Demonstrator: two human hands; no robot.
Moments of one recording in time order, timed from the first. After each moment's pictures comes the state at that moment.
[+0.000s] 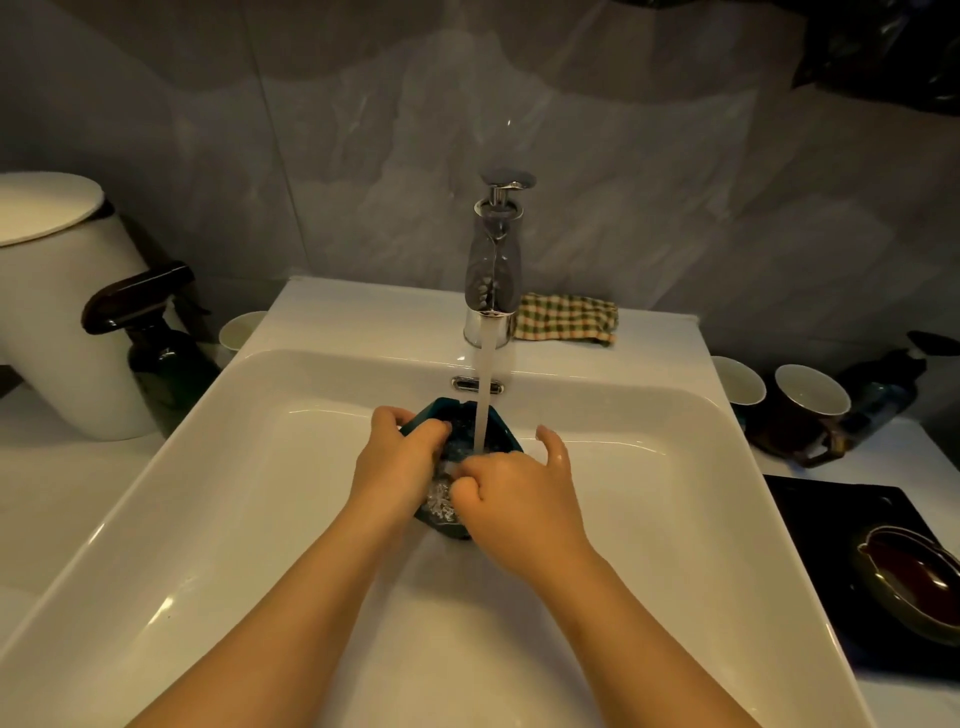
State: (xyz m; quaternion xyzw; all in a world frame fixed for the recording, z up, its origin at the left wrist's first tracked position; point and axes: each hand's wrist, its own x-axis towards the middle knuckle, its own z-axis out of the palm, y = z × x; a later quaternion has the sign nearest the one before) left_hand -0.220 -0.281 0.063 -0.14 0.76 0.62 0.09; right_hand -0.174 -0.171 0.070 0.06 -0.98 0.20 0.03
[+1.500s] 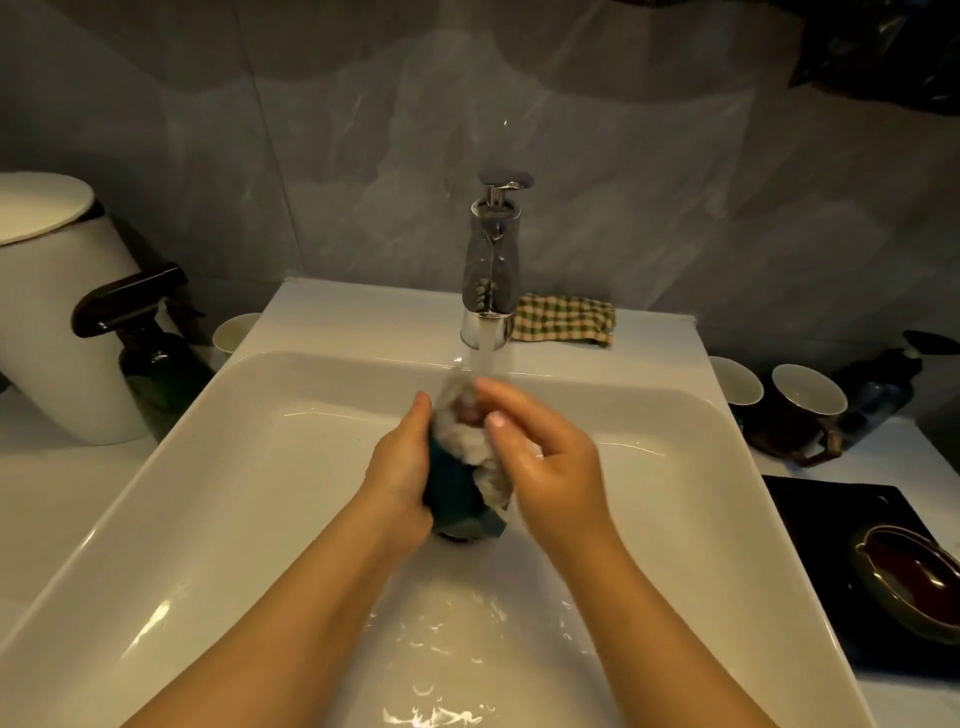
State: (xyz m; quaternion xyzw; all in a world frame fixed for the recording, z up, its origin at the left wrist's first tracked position) left_hand -0.213 -0.267 0.079 -0.18 0.55 0.78 0.22; right_hand -0.169 -0.162 0.090 0.04 -0.79 0.58 0.18
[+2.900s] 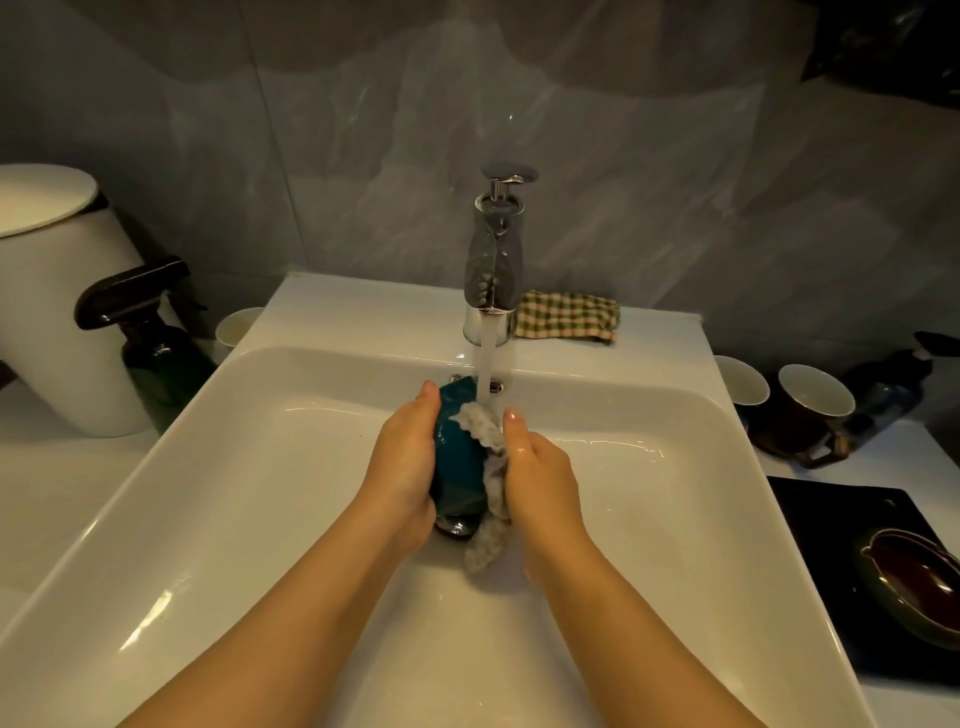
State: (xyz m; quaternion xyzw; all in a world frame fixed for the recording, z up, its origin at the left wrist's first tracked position) left_hand -0.209 -0.262 0.086 -0.16 0.59 0.78 0.15; right_hand -0.182 -0.172 0.072 -0.23 -0.72 0.65 -0.03
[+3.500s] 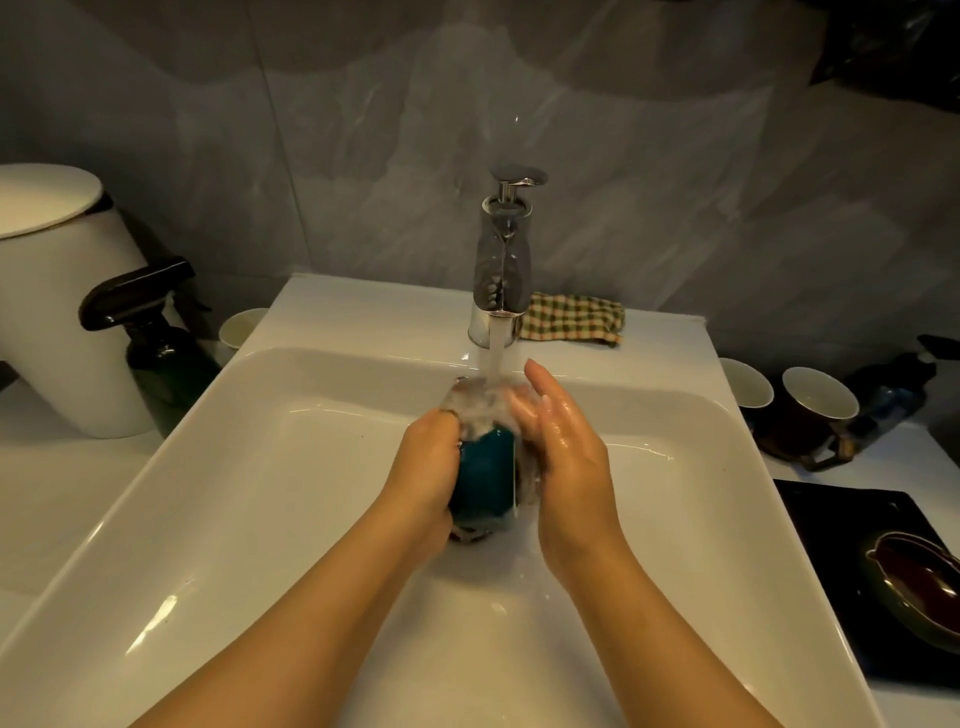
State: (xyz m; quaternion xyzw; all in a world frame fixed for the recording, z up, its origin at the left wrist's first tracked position) left_hand -0.204 -0.256 0.090 -0.12 0.63 0.75 0.17; right_hand -0.172 -0.164 0.091 -0.02 -0.63 0.77 0.10
